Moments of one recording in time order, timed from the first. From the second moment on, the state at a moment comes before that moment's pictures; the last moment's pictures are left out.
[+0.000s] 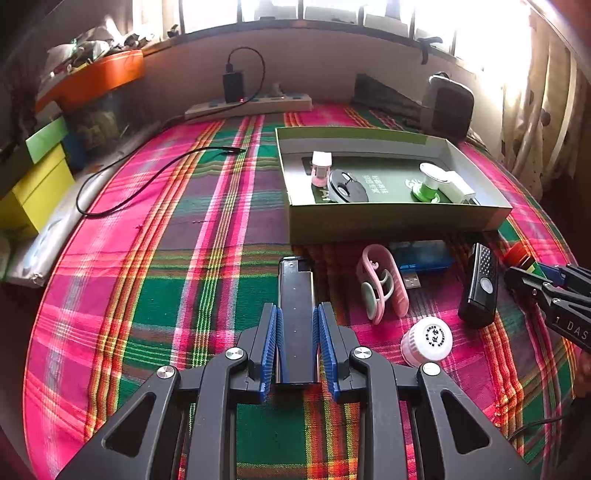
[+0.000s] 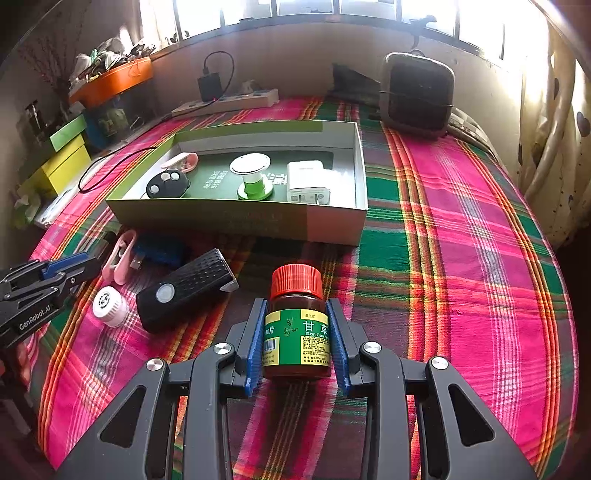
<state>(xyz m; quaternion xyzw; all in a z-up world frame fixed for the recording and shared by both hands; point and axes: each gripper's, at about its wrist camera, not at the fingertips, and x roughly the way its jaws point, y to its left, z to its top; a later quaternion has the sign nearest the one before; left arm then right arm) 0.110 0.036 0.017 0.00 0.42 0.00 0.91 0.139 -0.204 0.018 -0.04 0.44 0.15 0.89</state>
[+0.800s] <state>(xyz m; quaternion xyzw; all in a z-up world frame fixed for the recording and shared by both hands) 0.100 0.042 0.049 -0.01 0.38 0.00 0.93 0.131 -0.202 0.040 -0.04 0.40 0.16 0.90</state>
